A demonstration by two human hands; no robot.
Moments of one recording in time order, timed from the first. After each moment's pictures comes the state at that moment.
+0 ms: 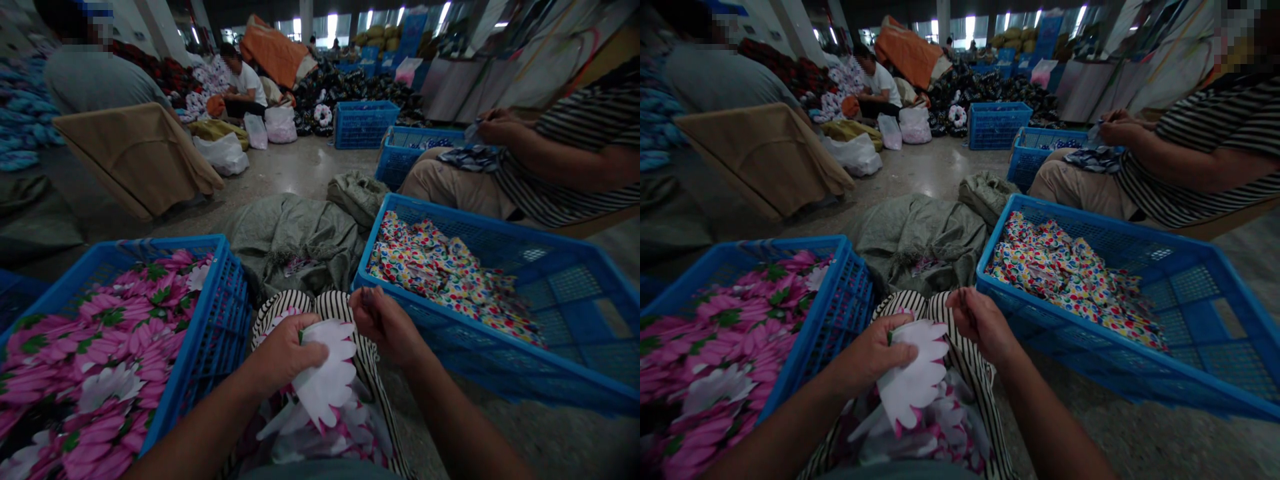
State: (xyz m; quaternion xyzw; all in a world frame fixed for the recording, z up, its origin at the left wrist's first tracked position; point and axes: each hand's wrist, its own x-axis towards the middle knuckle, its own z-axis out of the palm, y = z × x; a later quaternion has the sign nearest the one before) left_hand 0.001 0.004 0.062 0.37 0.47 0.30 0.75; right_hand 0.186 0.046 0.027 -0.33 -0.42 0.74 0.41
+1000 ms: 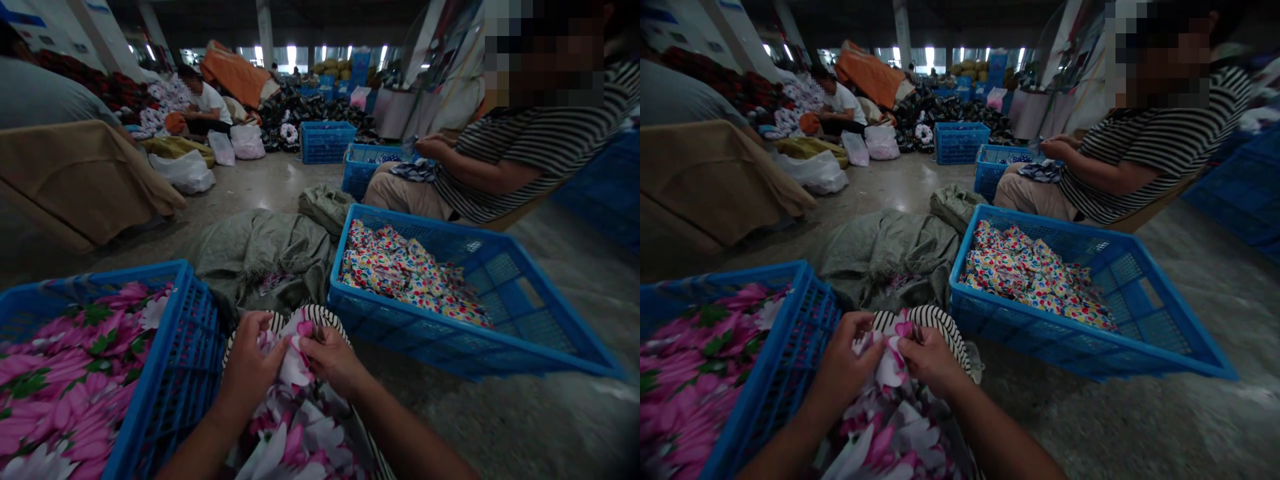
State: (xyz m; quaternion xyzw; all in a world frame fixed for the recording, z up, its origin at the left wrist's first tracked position) left_hand -0.004 0.020 0.032 0.58 0.62 0.42 0.31; right_hand 0.139 0.025 -0.002 -0.36 -0.29 0.78 0.43
